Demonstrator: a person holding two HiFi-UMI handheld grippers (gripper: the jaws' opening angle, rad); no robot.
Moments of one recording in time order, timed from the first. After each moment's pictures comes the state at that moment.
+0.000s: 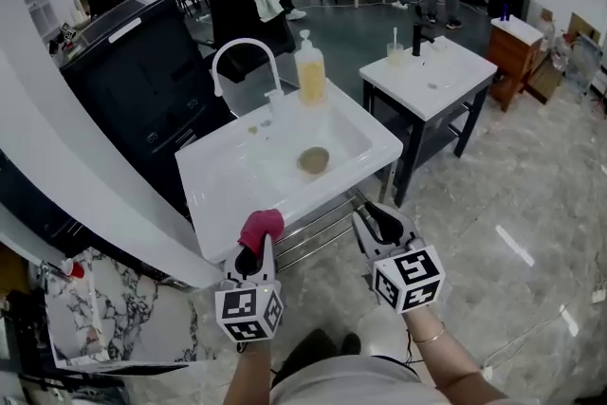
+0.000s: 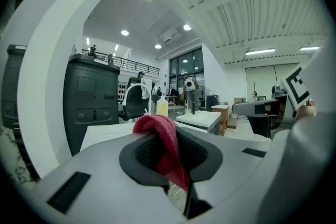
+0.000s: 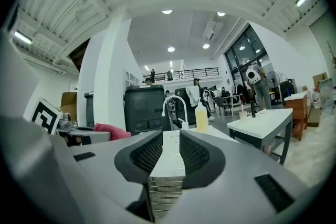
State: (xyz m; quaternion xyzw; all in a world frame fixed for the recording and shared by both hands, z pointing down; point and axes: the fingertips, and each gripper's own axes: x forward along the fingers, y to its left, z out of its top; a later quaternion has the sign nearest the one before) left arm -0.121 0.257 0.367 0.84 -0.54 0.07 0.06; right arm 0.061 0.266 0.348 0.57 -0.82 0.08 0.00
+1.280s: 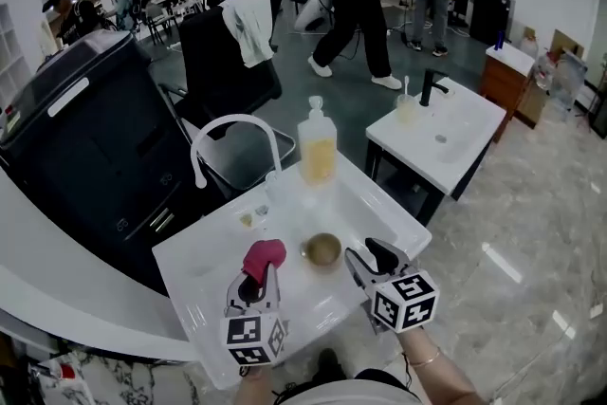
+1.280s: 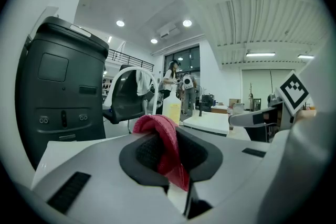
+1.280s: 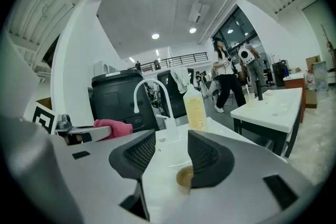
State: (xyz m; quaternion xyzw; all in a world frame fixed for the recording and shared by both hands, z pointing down) left arm -0.119 -0.057 0.386 0.86 -0.50 0.07 0.08; right arm 0.056 -0.036 0.395 0.59 -0.79 0.17 0.02
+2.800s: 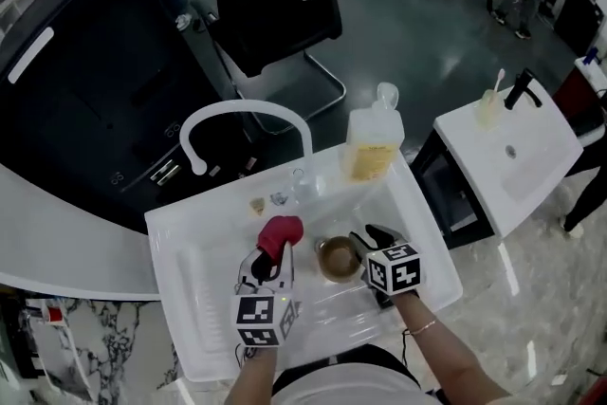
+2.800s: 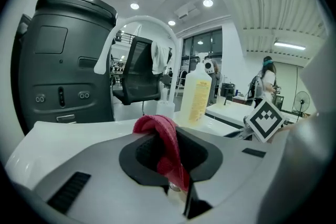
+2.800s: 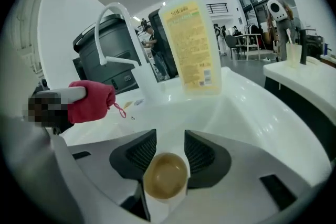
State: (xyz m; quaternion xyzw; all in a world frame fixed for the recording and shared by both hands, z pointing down) left arm -0.082 -0.207 0.467 0.79 -0.57 0.12 0.16; right arm 0.070 -0.239 0.577 0.45 -0.81 0.30 0.21
